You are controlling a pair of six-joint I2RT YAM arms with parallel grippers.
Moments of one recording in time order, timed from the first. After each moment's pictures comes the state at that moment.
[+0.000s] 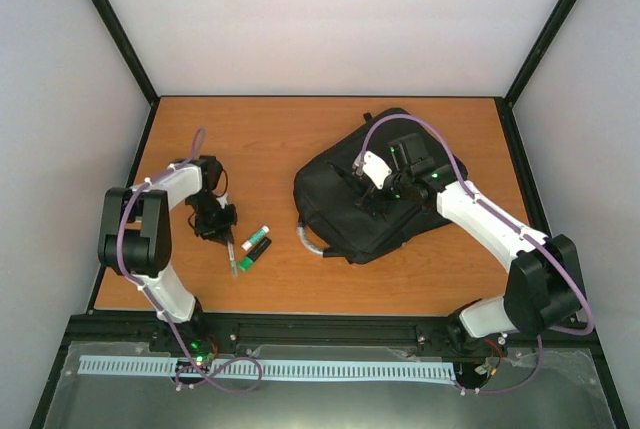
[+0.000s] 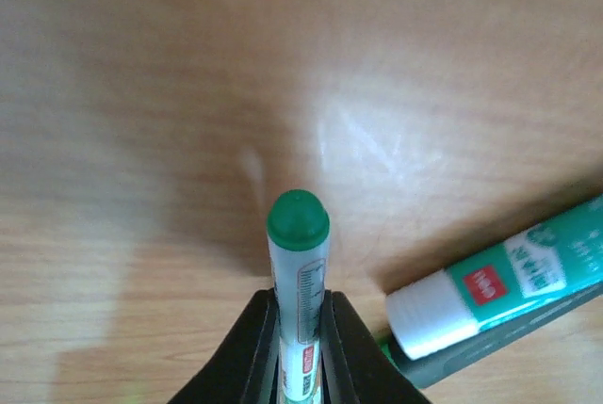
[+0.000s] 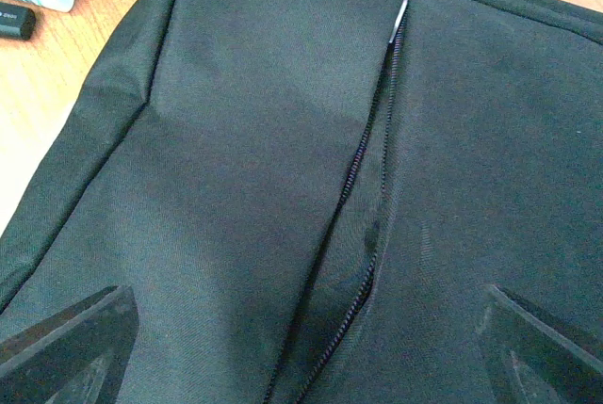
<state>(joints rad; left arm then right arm) -0.06 1.71 0.99 -1.07 0.24 -0.31 0.46 1.41 1.04 -0.53 -0.30 -0.52</state>
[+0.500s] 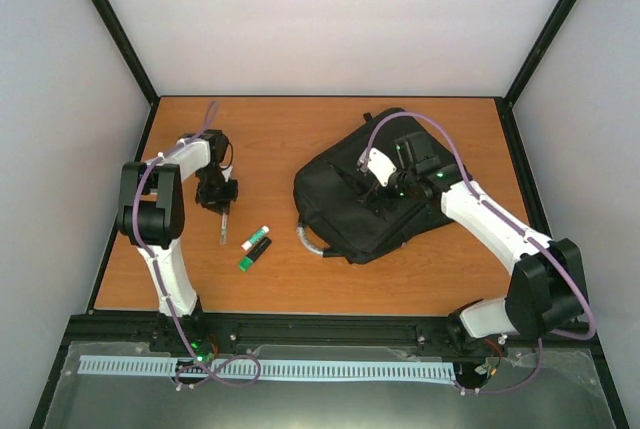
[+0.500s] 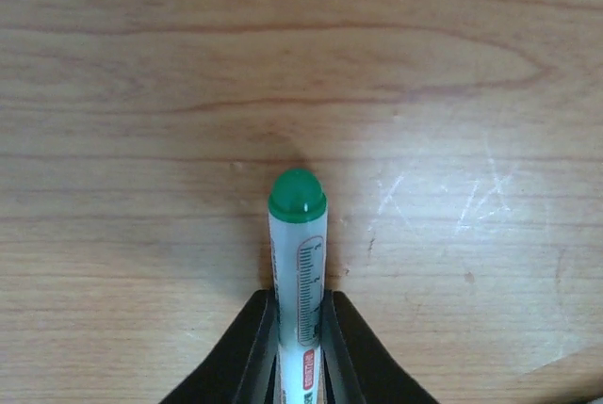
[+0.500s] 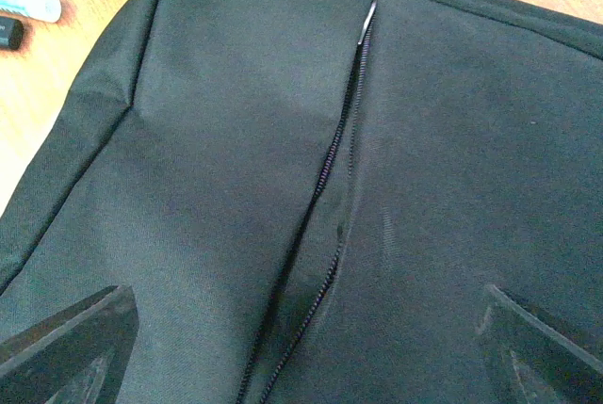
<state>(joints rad) -0.06 1.96 1.34 -1.05 0.03 -0.16 0.44 1.40 1.04 -0.54 -0.31 -0.52</state>
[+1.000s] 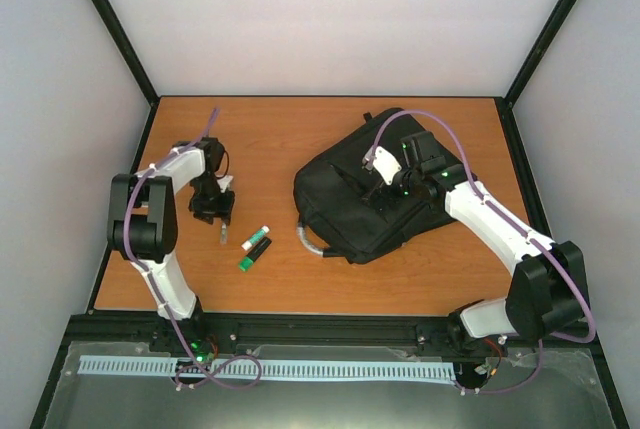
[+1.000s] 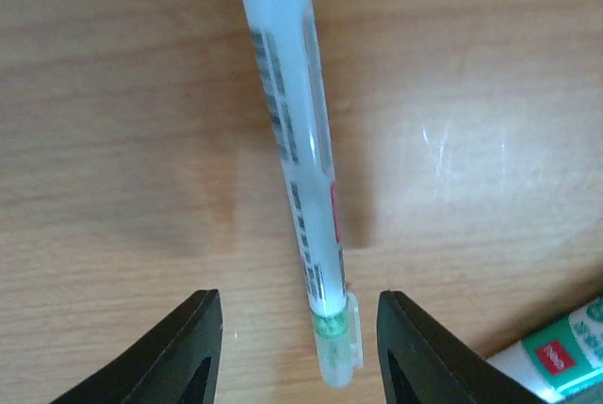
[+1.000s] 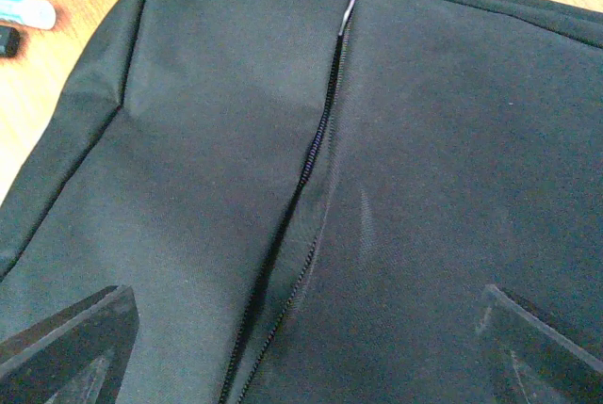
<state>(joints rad) -0.06 1.84 1.23 -1.09 0.02 -0.01 0.40 1.39 1.03 -0.53 -0.34 -0.51</state>
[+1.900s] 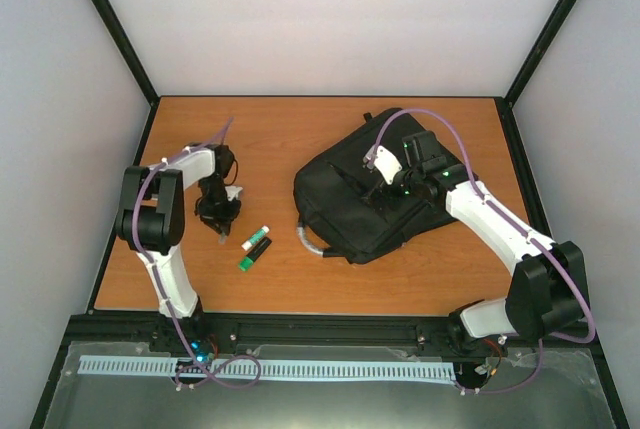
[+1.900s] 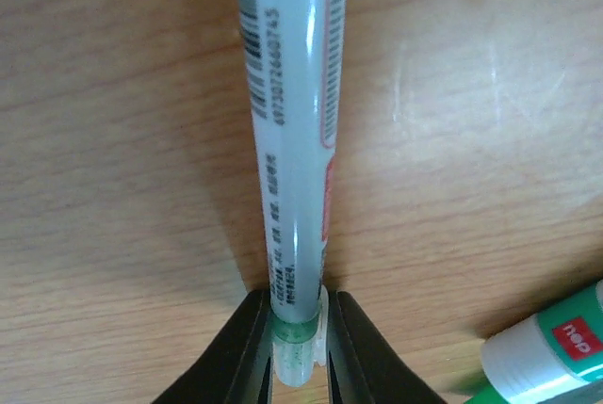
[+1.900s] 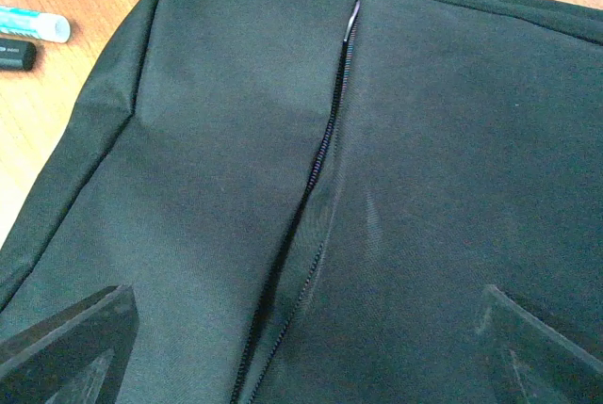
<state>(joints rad) -0.11 1.90 1.21 -1.14 0.03 0.06 0.39 1.39 1.03 -0.53 -0.37 -0.49</state>
